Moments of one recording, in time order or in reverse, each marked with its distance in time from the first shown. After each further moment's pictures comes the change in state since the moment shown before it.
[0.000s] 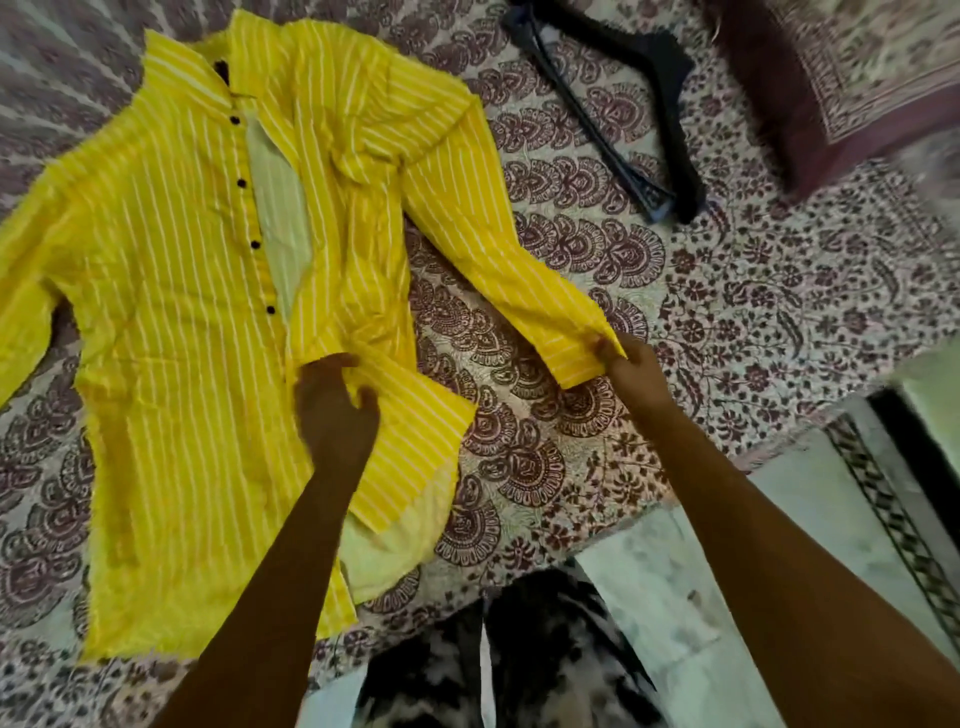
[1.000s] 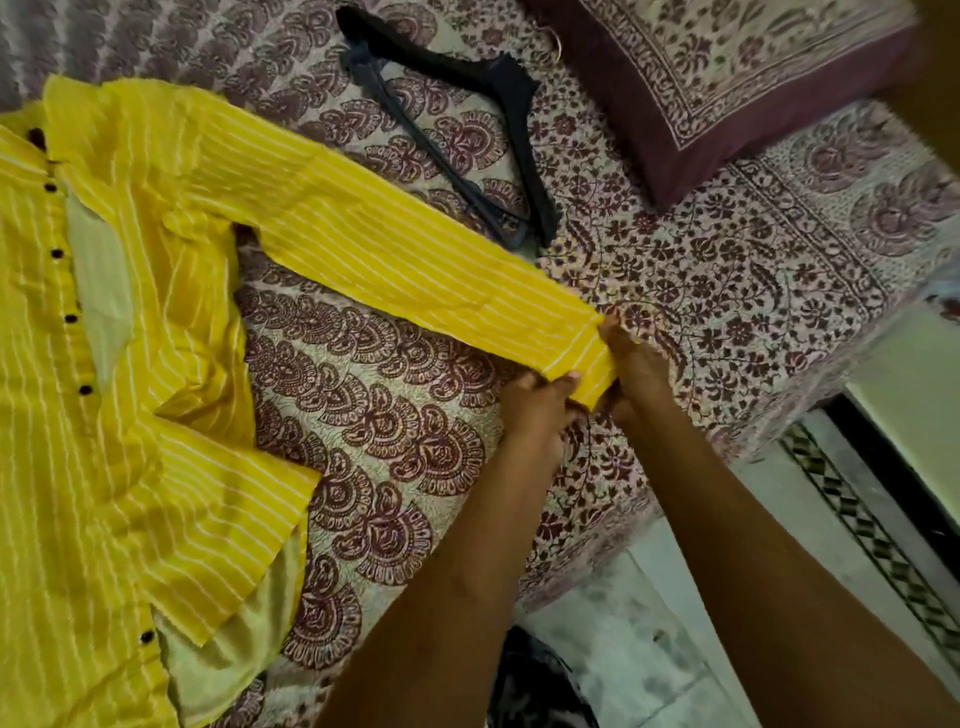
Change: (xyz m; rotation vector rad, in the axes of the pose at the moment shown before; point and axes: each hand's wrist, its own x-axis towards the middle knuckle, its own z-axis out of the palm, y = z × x) left_hand -0.073 0.310 0.166 -1.096 -0.685 -0.774; right_hand 0.082 0.034 -0.140 0.673 0.259 0.259
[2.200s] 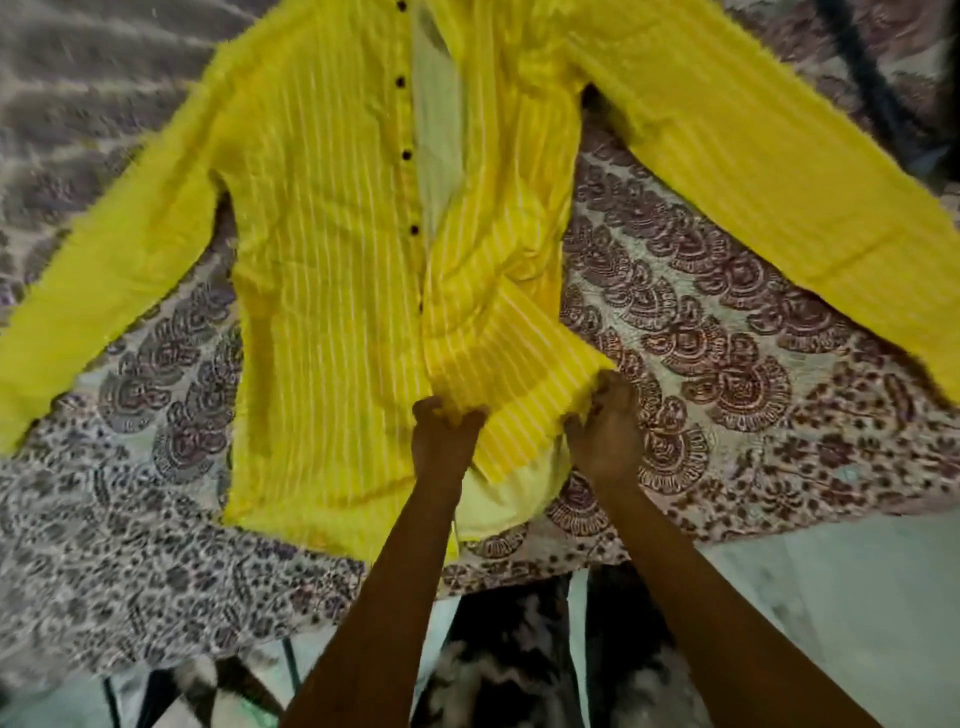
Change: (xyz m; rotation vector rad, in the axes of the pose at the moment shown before) left_hand -0.059 0.008 -0.396 0.437 0.686 0.046; right_hand -0.180 0.246 0.159 -1.234 -0.262 -0.339
